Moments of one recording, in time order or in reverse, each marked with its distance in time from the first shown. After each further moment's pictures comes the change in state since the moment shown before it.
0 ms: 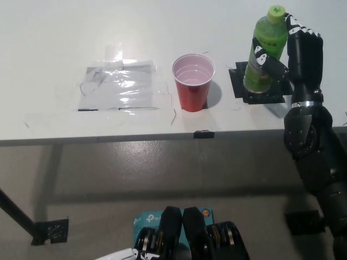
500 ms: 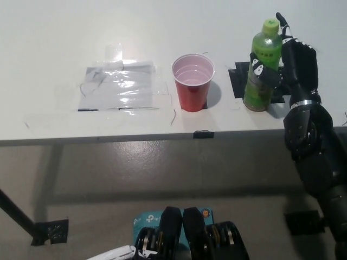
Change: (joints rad) left_arm 0.000 0.000 0.017 -0.001 -0.001 0.000 0.000; right_arm 0.024 -0.009 0.036 -0.087 0.068 0.242 0.271
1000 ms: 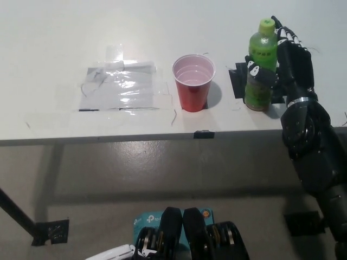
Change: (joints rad) left_arm 0.000 0.000 0.002 0.000 0.006 0.000 0.000; right_arm 0.000 -0.003 0.044 -0.077 0.031 0.147 0.098
